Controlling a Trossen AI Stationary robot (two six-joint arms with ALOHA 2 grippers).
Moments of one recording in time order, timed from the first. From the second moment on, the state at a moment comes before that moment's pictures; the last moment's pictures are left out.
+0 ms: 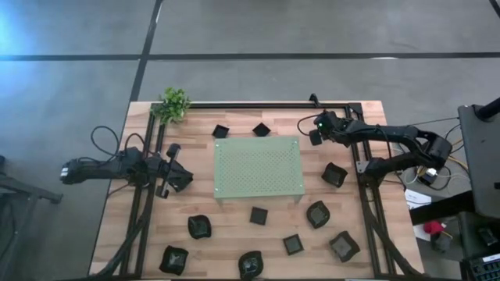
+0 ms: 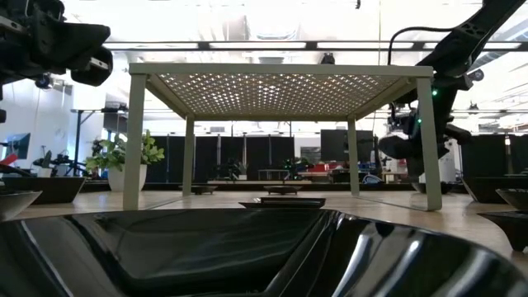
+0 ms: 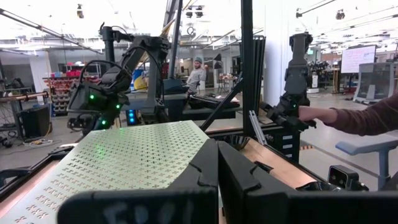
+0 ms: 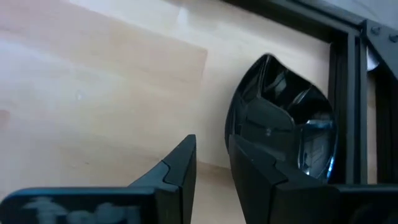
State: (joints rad) left arm 0.00 0.00 0.01 0.16 0.22 0.02; right arm -0.67 1.31 0.55 -0.40 0.50 0.52
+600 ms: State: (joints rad) left arm 0.00 0.00 0.01 0.16 0.22 0.02; right arm -0.68 1.44 0.55 -0.39 0.53 0.50
